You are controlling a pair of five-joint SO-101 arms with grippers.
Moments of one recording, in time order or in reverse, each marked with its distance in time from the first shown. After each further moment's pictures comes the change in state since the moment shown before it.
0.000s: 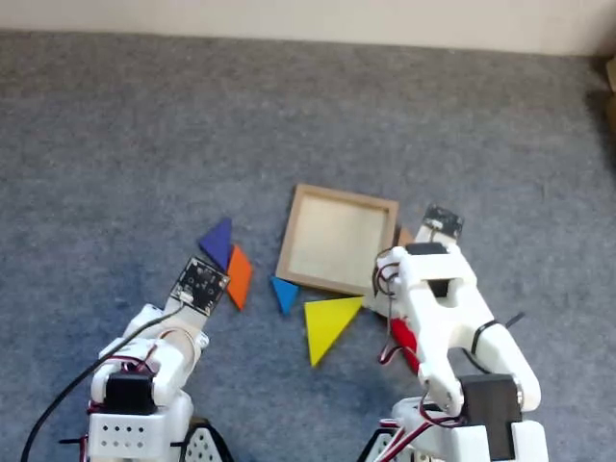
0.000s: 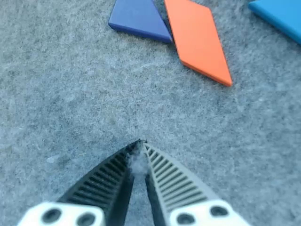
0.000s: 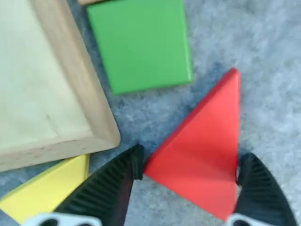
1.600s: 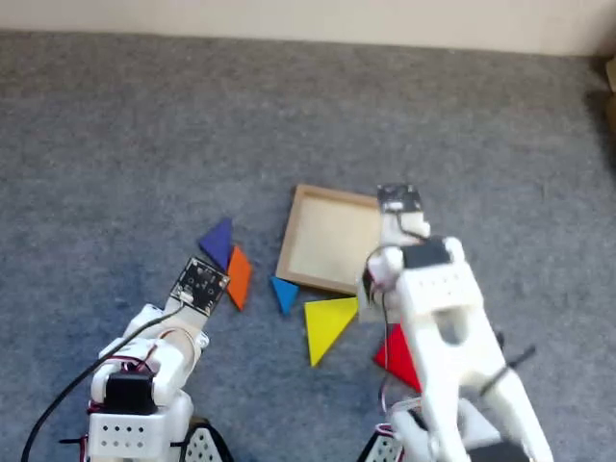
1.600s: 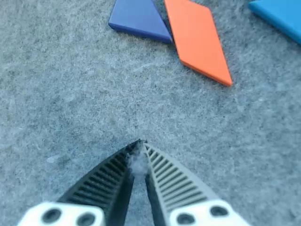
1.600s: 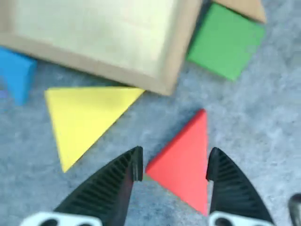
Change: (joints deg) left arm 0.0 0.0 0.0 0.0 0.0; right arm -8.4 -26.4 -2.5 18.0 24.0
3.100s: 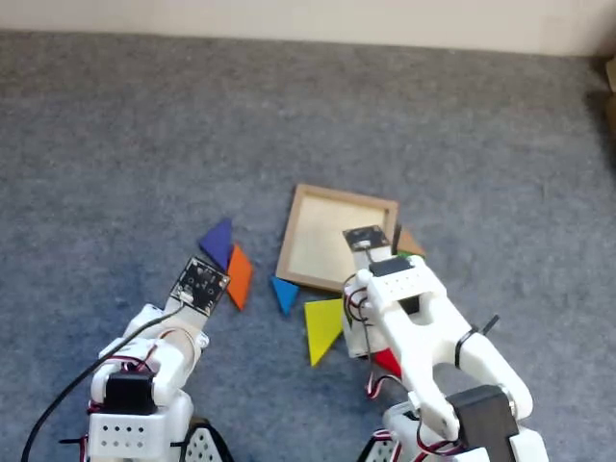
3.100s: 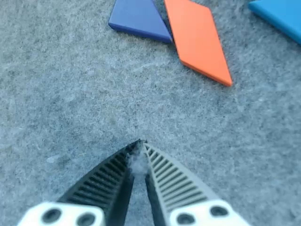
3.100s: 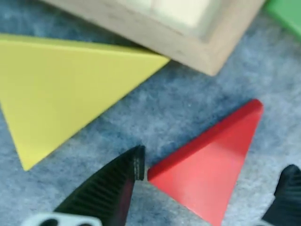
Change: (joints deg) left arm 0.0 0.0 0.0 0.0 0.0; right arm -4.1 20.2 7.1 -11.1 2.5
